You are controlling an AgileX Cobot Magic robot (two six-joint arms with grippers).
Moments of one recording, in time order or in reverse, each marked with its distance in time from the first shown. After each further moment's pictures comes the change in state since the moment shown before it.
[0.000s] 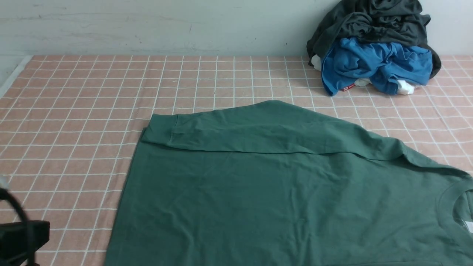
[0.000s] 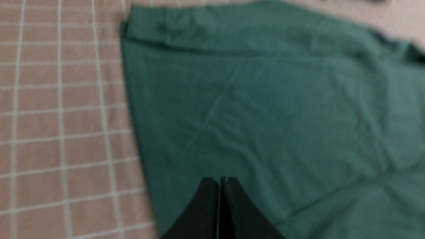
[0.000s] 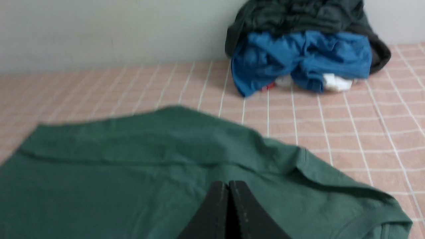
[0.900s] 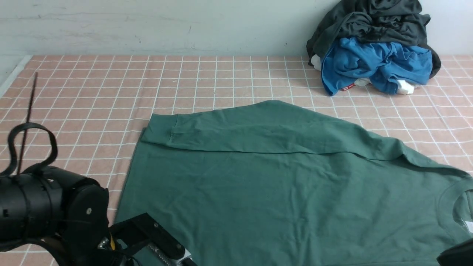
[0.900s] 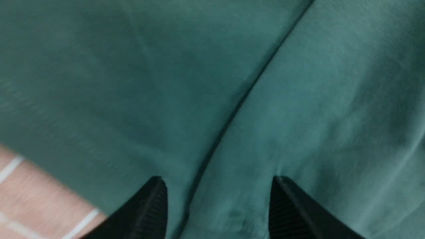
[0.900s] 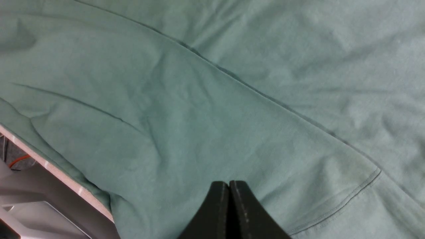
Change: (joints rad) right arm 0.347 0.298 -0.181 -0.093 0.557 -0.075; left arm -0.514 0.972 -0.044 0.265 -0.031 0.040
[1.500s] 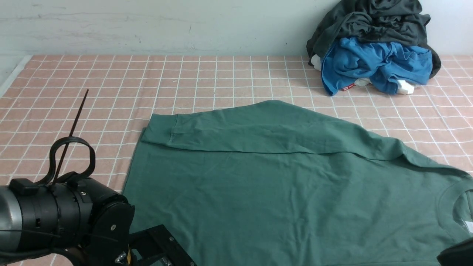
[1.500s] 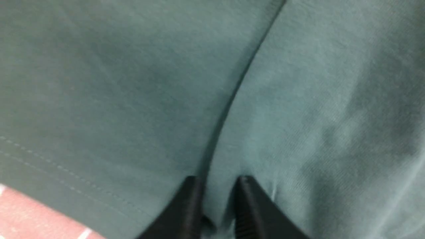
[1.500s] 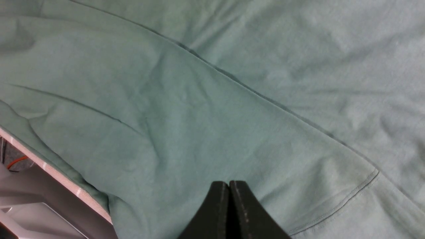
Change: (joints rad) right arm 0.000 0.000 0.000 -0.003 -0.003 0.000; left arm -0.091 0.031 -0.006 0.087 -0.008 -0.057
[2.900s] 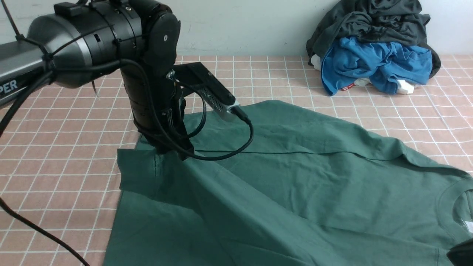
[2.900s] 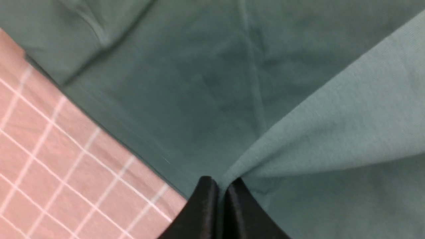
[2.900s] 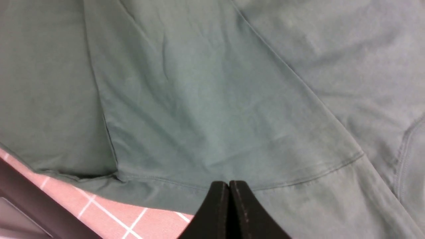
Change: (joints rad) right arm 0.060 -0.018 0.000 -0.122 -0.008 0.042; left arm 0.114 0.292 -0.925 0.197 0.330 0.088
